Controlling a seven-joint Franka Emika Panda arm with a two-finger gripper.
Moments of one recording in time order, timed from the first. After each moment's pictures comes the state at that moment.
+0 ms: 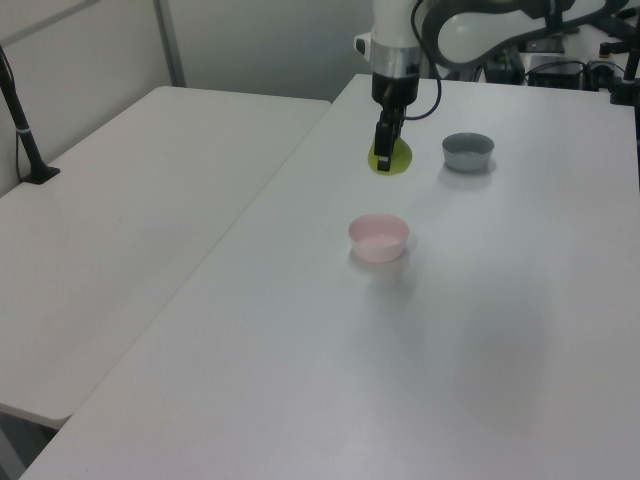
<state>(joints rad) 0.16 0.34 0.05 -1.47 -0.12 1.90 0.10</state>
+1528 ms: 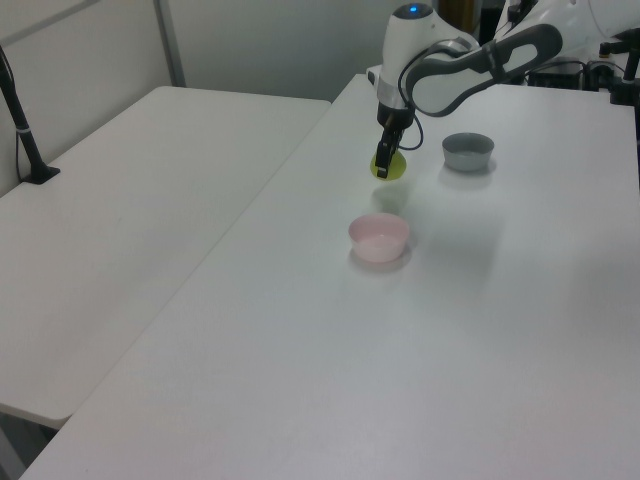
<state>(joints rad) -0.04 0.59 -0.05 -1.48 -0.12 2.26 -0.10</state>
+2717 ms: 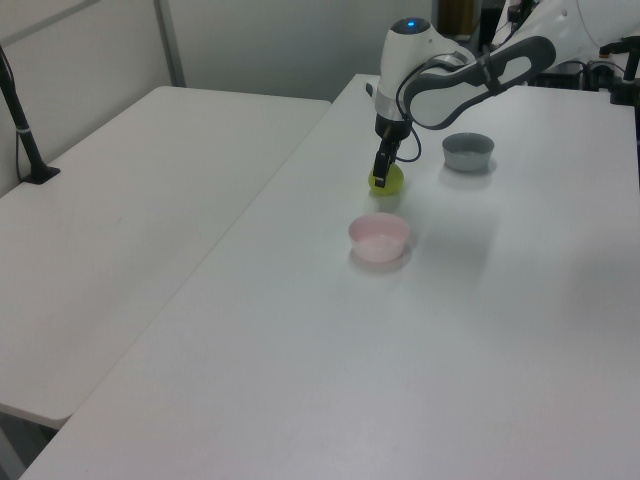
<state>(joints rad) -0.04 0.62 -0.05 -1.48 -0.13 2.31 -0.10</state>
